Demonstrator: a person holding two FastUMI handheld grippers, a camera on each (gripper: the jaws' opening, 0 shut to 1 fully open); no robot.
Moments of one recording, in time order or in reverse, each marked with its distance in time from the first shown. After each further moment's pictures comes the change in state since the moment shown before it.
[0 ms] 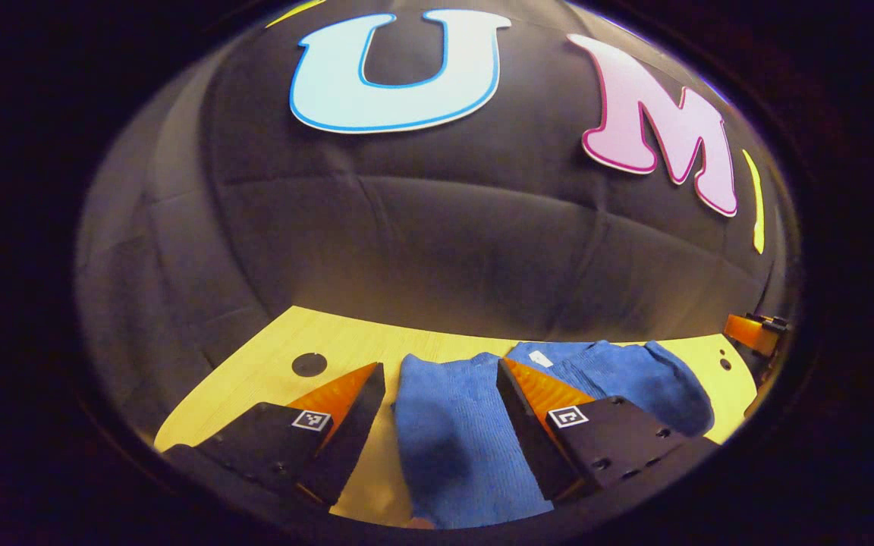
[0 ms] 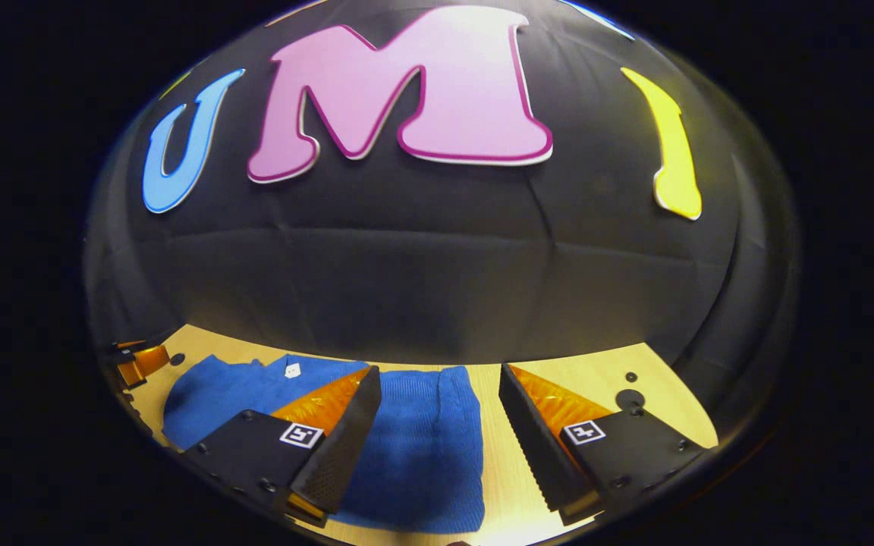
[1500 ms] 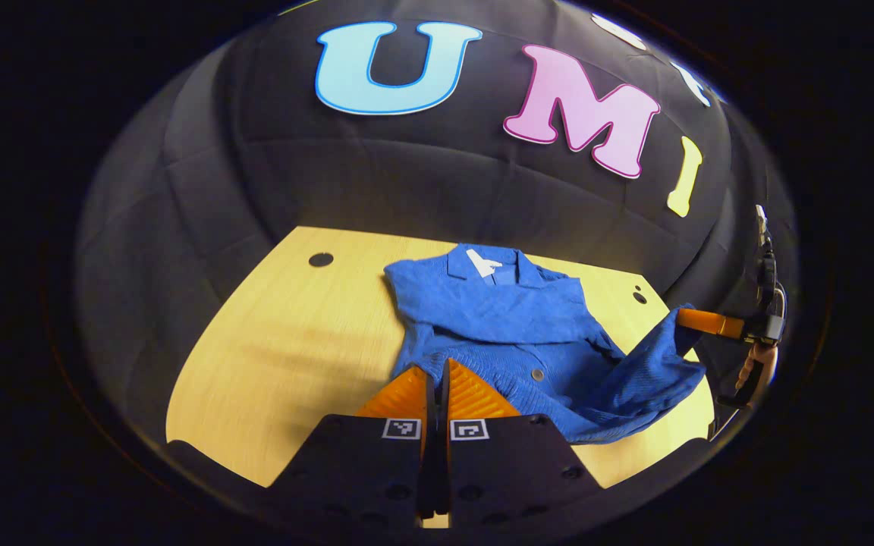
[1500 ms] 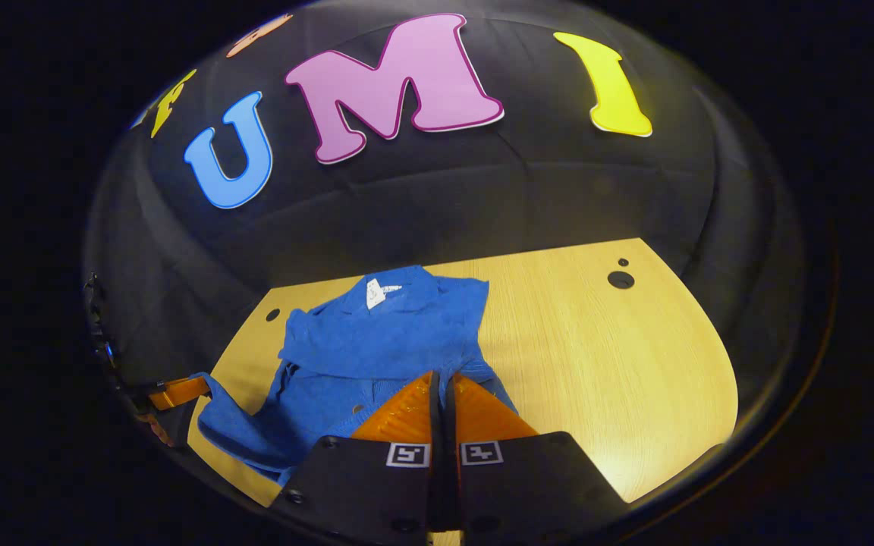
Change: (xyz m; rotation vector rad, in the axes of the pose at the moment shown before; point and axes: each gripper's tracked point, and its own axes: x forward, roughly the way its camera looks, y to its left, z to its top) left arm -0.198 -0.011 -0.072 0.056 0.249 -0.139; right arm -0.162 -0.003 -0.050 0.190 0.278 0.218
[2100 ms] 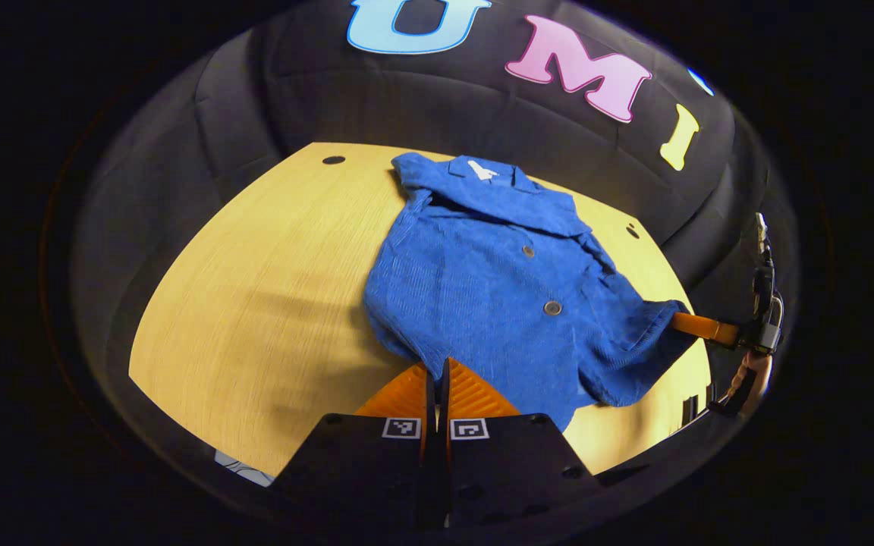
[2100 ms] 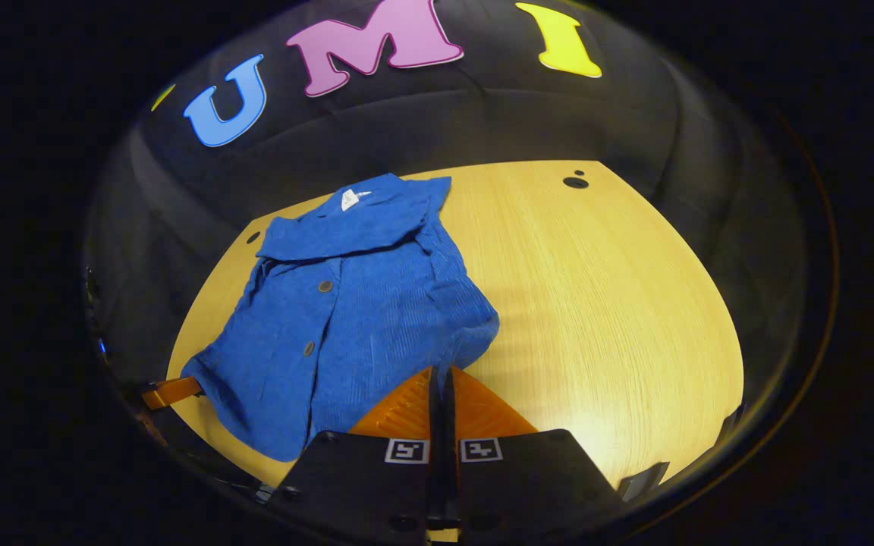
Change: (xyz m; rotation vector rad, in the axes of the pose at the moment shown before) left arm -0.078 -0.033 -0.169 -0.104 0.212 -0.027; right arm -0.086 -0.030 -0.160 0.005 0.205 -0.071
